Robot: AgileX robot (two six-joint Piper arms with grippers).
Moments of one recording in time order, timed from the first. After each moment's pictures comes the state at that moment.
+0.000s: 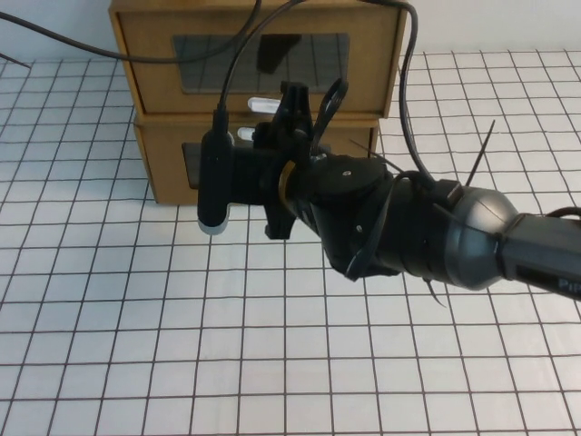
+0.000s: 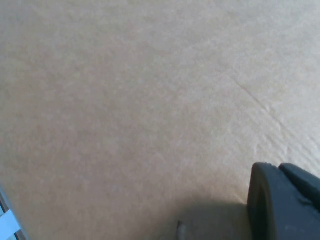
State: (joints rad) right arm 0.87 1.91 -1.44 -1.48 0.41 0.48; left arm -0.15 2.09 -2.34 -0.62 1.12 0.53
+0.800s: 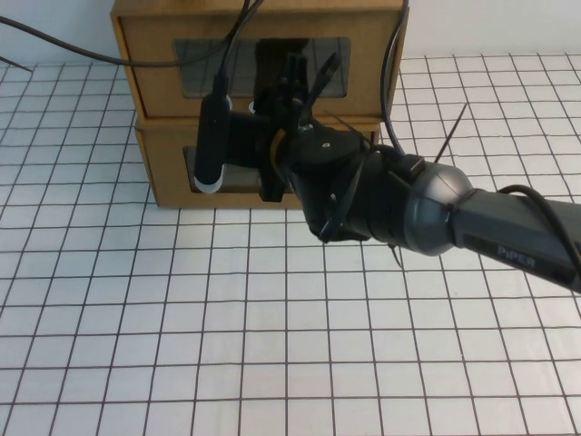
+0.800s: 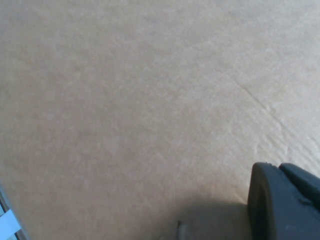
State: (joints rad) right arm 0.82 2.06 -1.64 -1.52 0.44 0.51; left arm -0.15 2.09 -2.34 -0.62 1.12 0.53
